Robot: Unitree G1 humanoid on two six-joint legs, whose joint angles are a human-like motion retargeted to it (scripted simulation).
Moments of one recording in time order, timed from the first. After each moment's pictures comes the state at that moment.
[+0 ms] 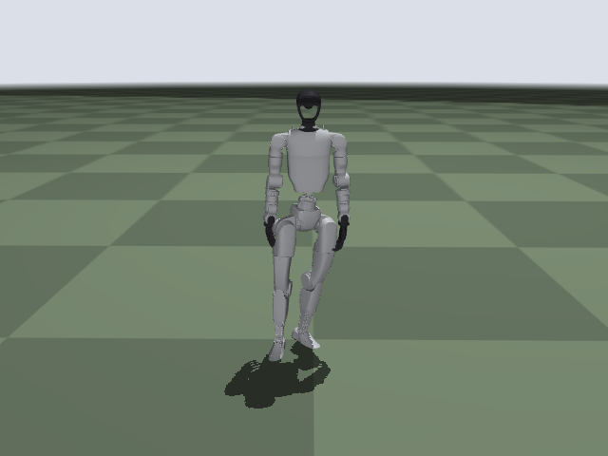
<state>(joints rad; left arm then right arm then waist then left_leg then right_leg) 0.03 0.06 0.25 1.55 0.20 0.10 -0.14 0.01 -0.10 0.04 1.57 -0.28 0.15 0.17 -0.43 0.14 -0.18 -0.04 -0.03 0.17 -0.01 -0.10 0.02 -0.10 -0.09 -0.65 0.05 0.04 -0.03</state>
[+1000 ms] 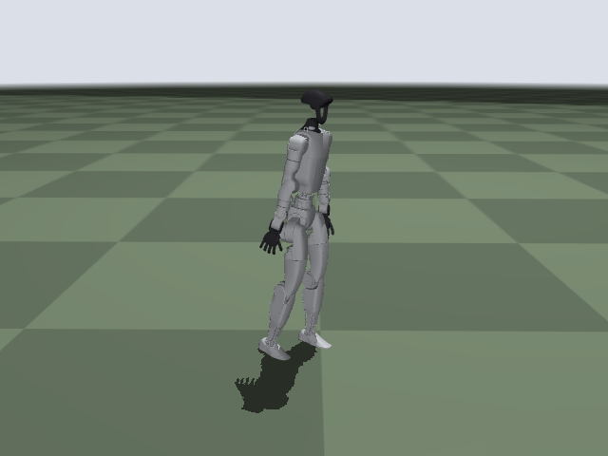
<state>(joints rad) -0.02 0.10 0.31 1.41 0.14 0.10 -0.16 0.05 -0.19 0.01 1.60 -0.27 0.11 0.23 -0.06 0.01 -0.04 -0.25 -0.15 -0.28 0.12 0.01 -0.01 -0.05 -0.09 -0.31 0.16 -0.11 0.09</state>
